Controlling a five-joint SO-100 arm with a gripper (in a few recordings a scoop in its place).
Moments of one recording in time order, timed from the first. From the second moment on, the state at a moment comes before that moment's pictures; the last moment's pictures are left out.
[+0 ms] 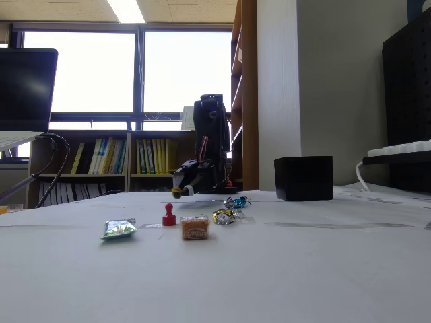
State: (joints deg) arm 14.2 128.9 51.6 -65.0 -88.2
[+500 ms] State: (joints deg) arm 13.8 138.3 61.8 -66.2 -89.8
